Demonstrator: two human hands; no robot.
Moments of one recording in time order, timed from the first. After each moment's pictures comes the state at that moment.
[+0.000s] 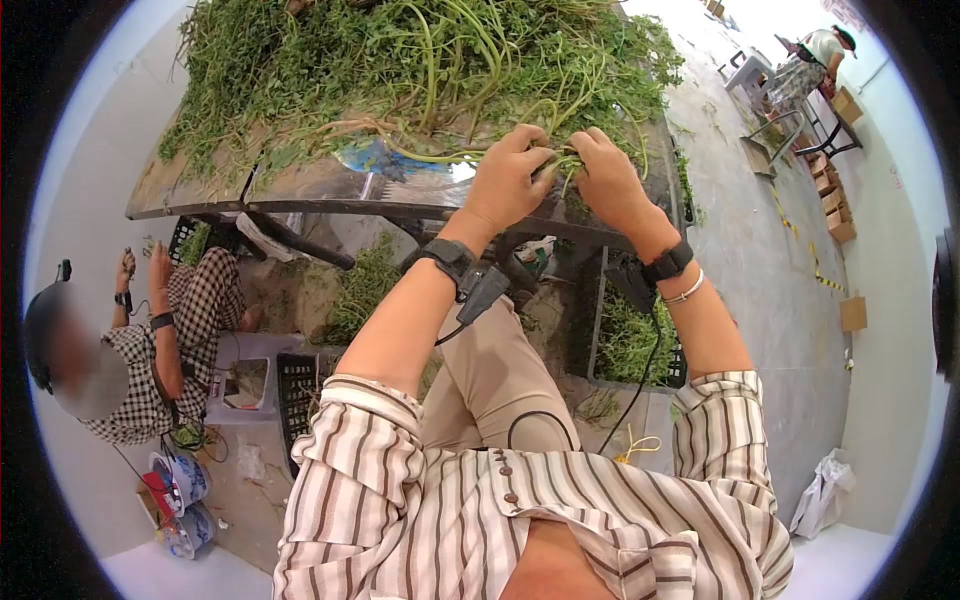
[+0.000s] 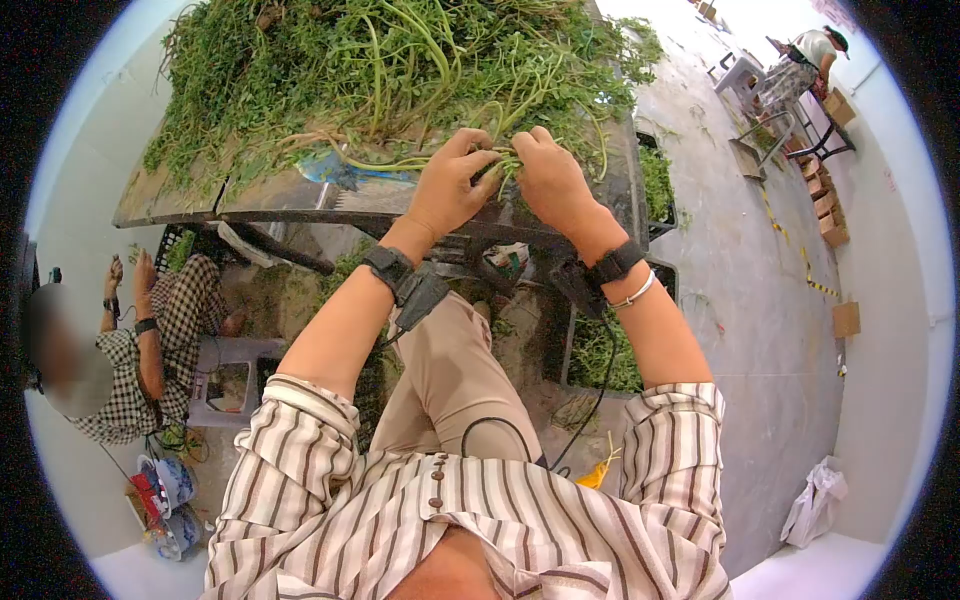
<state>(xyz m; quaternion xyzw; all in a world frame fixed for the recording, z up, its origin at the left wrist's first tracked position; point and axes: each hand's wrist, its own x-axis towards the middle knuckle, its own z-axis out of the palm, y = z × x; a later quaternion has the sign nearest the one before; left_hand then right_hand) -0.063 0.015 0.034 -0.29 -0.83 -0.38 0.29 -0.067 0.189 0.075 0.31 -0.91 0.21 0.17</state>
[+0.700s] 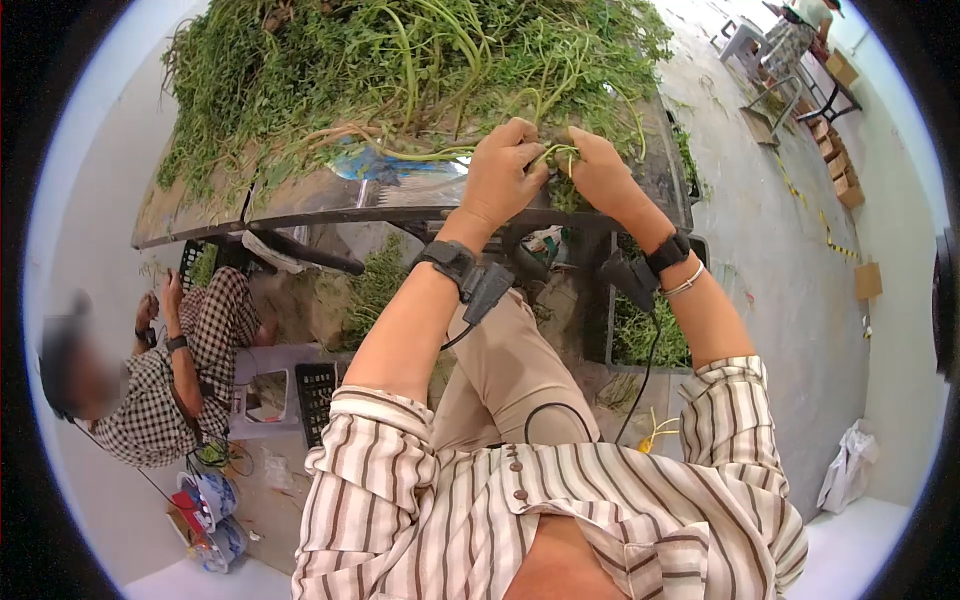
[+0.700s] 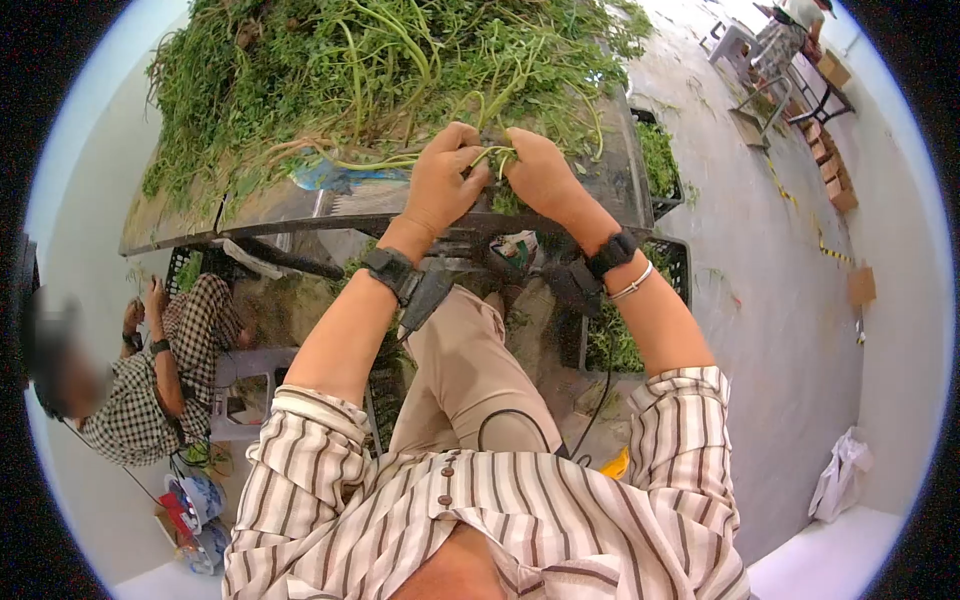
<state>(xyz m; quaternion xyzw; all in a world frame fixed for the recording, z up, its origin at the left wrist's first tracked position) -0.064 0.017 0.032 -0.30 -0.81 -0.40 0.30 -0.067 0.184 0.054 0.26 -0.88 0.36 0.16</state>
